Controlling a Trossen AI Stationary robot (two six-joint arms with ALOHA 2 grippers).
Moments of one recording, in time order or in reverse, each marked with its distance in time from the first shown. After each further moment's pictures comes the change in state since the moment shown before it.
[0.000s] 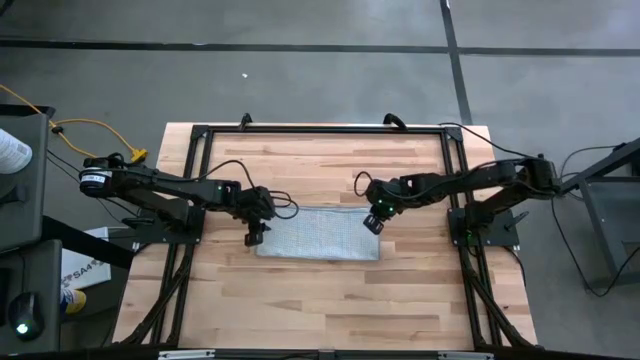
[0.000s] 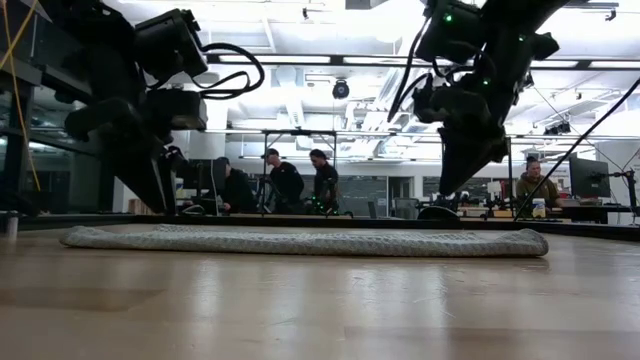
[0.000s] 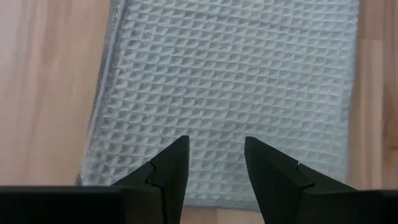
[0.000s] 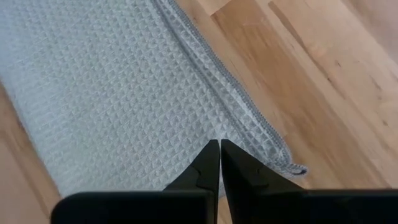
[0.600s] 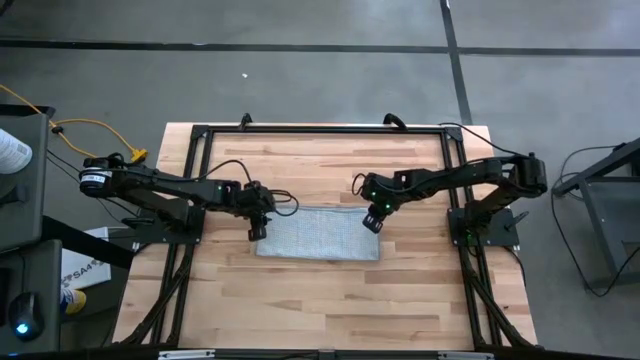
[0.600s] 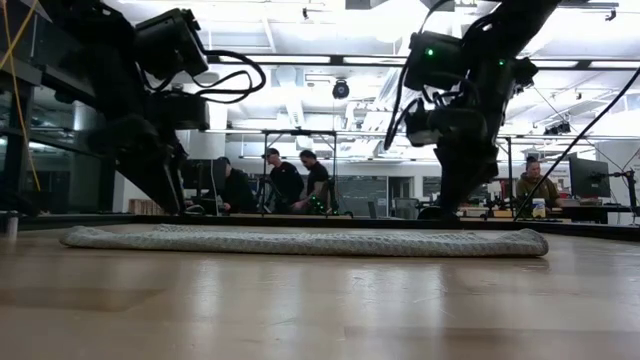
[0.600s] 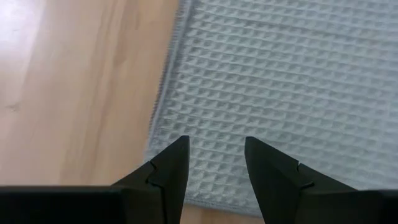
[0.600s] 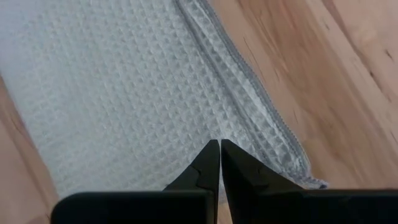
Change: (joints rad) left arm 0.000 0.000 0.000 0.008 -0.174 -0.025; right arm -0.088 0.095 0.000 0.040 -0.174 -0.120
